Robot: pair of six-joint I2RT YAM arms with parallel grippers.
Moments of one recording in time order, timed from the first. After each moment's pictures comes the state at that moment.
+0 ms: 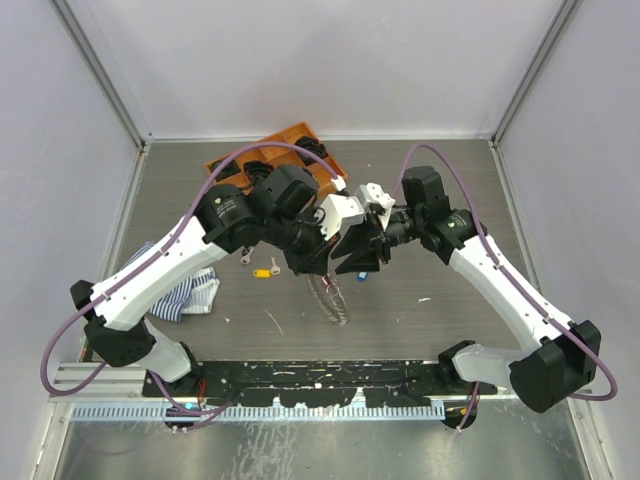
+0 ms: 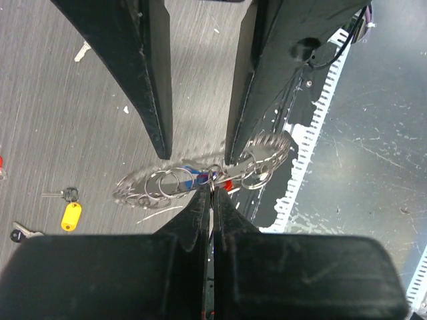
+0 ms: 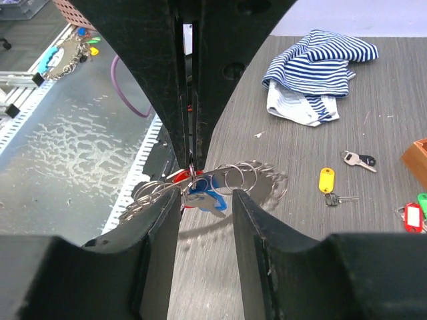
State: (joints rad) left arm -1.00 1.52 1.85 -1.19 0.32 0.08; right arm 0.46 1.21 1.13 -0.51 -1.33 -0.48
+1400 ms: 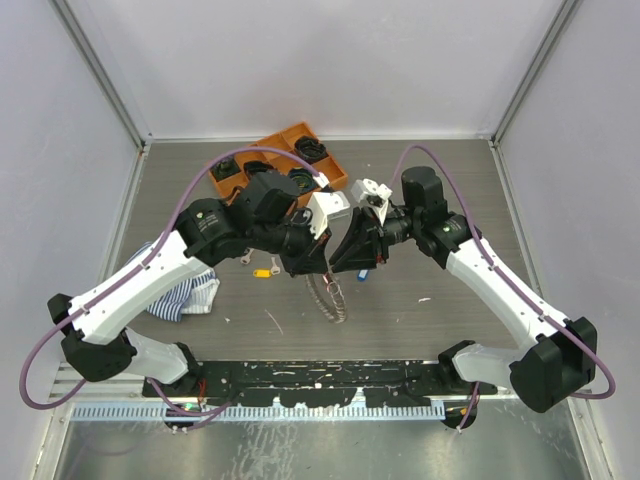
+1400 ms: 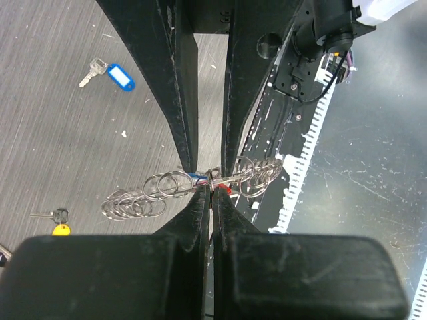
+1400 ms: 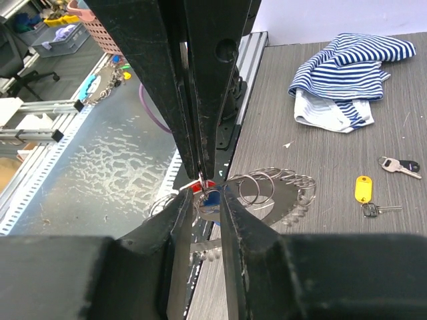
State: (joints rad) left arm -0.97 1.39 1.66 -0.99 0.34 0.00; right arm 0.47 1.21 1.05 -0.27 -1.40 -0.16
